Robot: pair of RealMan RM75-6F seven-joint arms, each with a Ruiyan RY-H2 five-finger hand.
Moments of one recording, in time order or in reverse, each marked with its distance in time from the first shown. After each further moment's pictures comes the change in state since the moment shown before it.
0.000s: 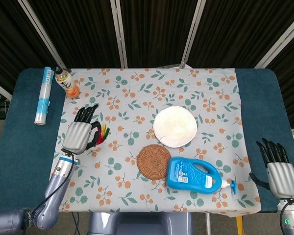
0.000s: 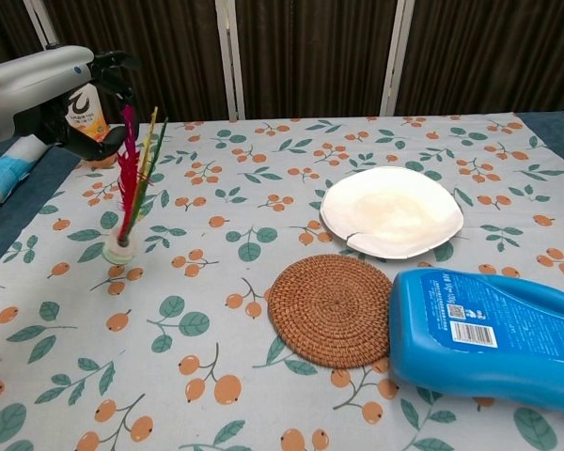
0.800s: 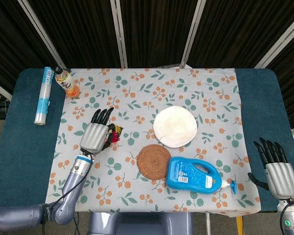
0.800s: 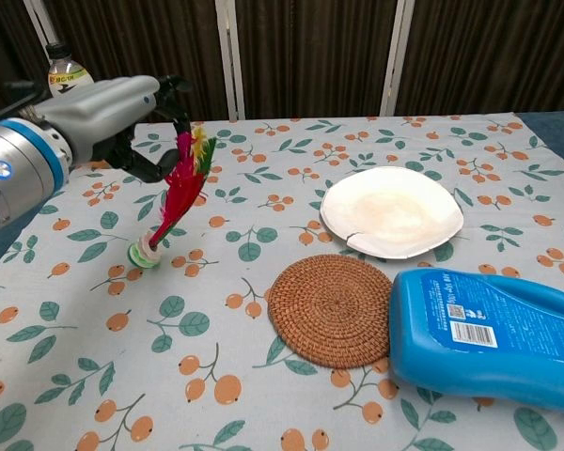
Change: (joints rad) left arm -0.064 -0.145 -0.033 0.105 -0.022 -0.024 0.104; right arm 0.002 -0.009 -0.009 0.036 -0.055 0.033 0.031
